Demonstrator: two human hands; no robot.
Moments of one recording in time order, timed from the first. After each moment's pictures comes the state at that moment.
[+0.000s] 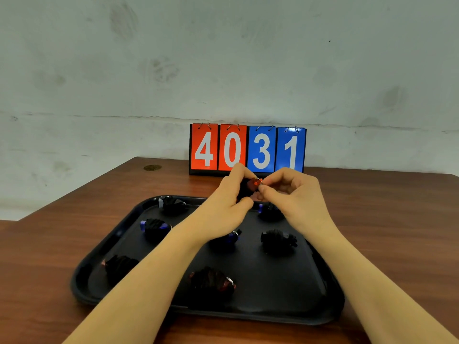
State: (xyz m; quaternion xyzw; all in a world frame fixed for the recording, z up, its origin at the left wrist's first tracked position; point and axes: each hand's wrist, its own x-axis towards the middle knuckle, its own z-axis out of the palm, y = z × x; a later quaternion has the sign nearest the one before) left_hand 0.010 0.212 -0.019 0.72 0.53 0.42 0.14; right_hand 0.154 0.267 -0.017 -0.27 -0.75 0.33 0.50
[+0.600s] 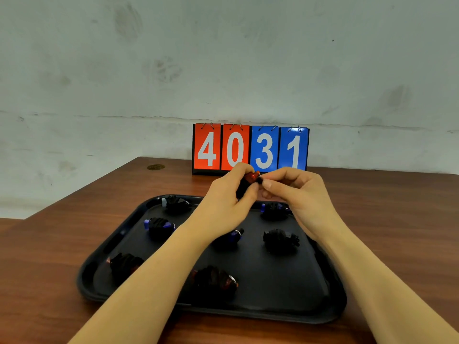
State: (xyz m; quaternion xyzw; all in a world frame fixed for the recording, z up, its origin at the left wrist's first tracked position) left_hand 0.015 0.209 -0.019 0.70 0.53 0.47 0.05; right_hand 0.158 0.266 -0.011 -0.19 -0.69 0.50 0.49
